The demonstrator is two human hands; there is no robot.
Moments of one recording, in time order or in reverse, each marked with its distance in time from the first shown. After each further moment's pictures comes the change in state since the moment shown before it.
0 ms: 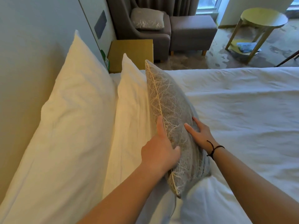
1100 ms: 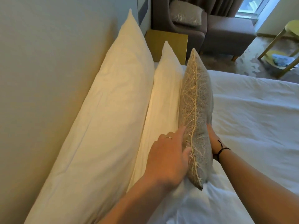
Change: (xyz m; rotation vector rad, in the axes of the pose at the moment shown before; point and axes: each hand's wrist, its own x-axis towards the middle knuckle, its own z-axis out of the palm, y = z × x) left_hand -0.087 -0.092 -0.060 -0.135 0.119 0.124; right_hand -0.017 -0.027 0.097 0.244 -0.193 0.121
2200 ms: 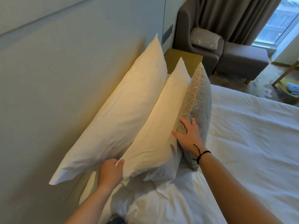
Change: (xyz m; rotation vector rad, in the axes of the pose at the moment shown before) left_hand -0.219 -0.098 0.019 -0.129 0.372 -0.737; right_hand -0.194 -0.021 0.040 -0.523 -0.033 -0.430
